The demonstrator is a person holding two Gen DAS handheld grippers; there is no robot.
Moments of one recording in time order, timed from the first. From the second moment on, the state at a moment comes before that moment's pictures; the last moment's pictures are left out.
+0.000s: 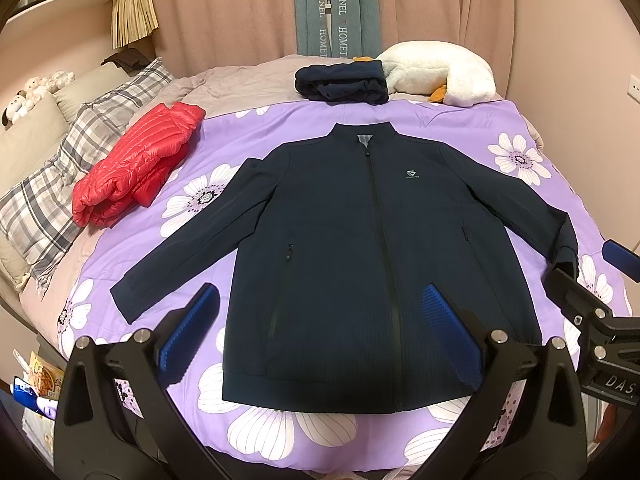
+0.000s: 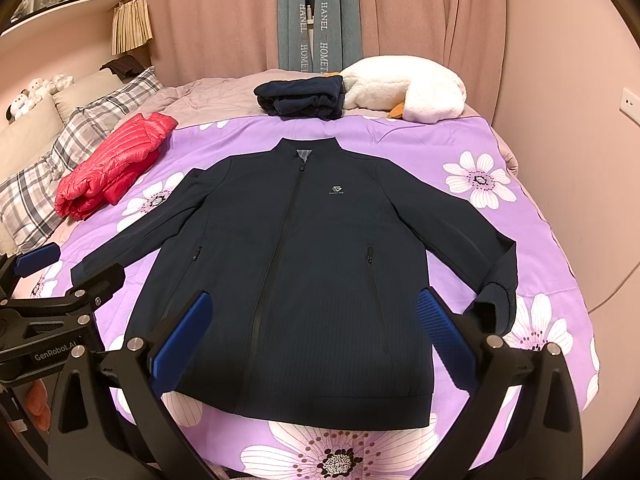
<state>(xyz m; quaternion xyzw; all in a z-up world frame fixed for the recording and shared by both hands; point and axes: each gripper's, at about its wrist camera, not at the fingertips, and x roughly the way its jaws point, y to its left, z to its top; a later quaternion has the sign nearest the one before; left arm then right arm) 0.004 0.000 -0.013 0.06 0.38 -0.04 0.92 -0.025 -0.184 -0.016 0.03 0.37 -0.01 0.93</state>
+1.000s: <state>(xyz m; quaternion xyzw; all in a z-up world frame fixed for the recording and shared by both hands) 0.025 0.026 -0.032 -0.05 0.41 -0.11 0.91 -0.045 -0.214 -0.008 0.12 0.24 0.00 0.96</state>
